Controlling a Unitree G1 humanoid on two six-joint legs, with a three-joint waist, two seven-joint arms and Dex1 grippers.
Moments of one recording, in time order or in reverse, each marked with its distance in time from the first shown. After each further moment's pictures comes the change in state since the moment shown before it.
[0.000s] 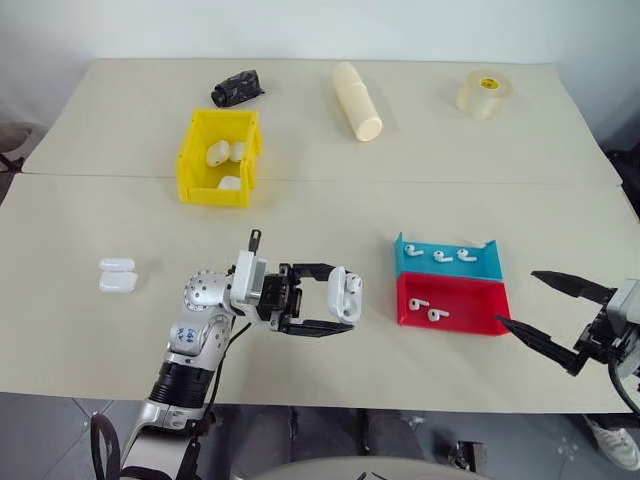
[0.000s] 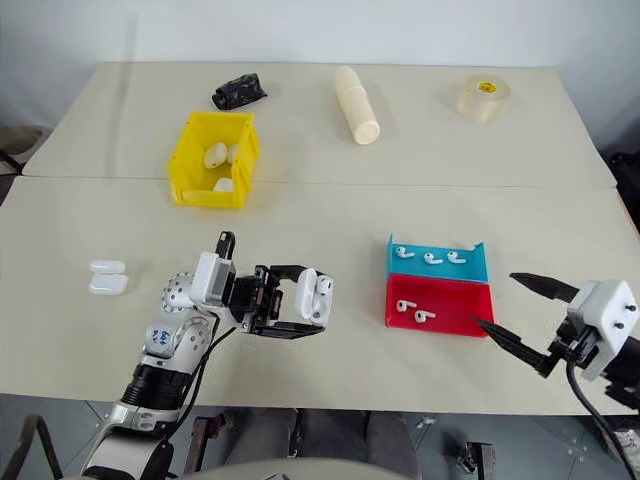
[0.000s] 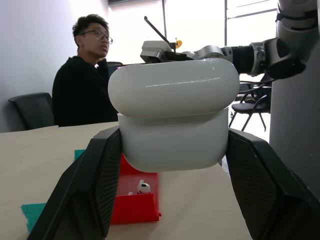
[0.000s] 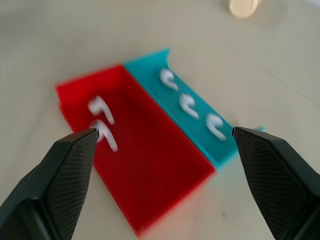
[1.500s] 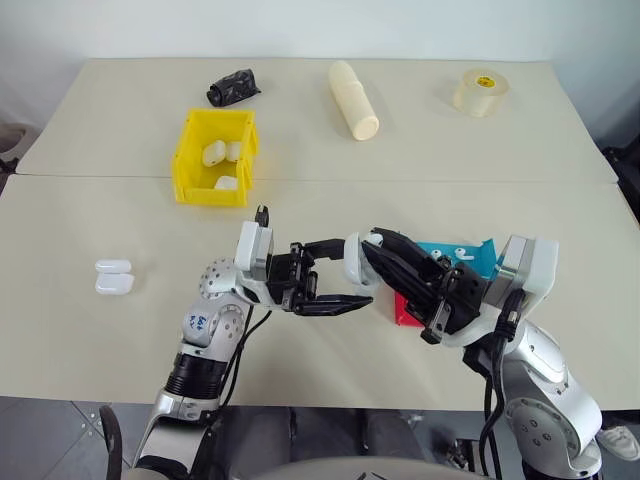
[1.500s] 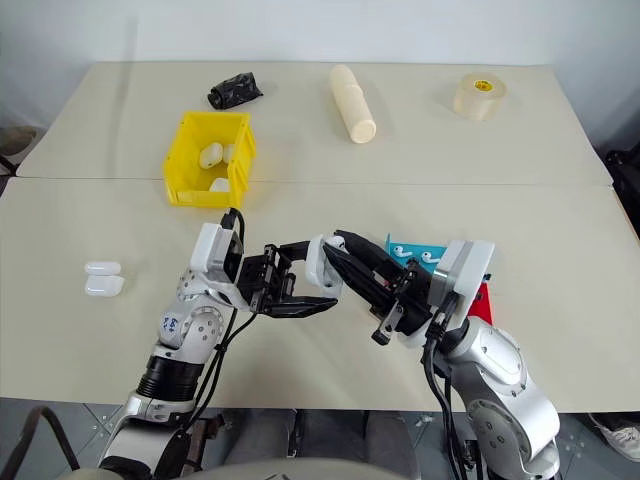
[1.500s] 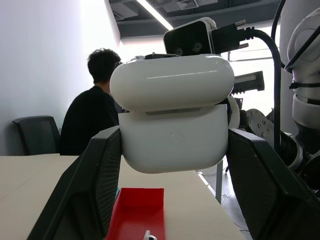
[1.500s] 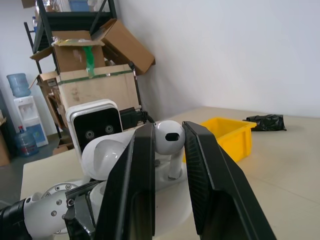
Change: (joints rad) left arm -0.047 -0.095 0.019 -0.044 -0.088 0.150 0.095; right arm -0.306 0.539 0.608 -0.488 0.152 0.150 -0.471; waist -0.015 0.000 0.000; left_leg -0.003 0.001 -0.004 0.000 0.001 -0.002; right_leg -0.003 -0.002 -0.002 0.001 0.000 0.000
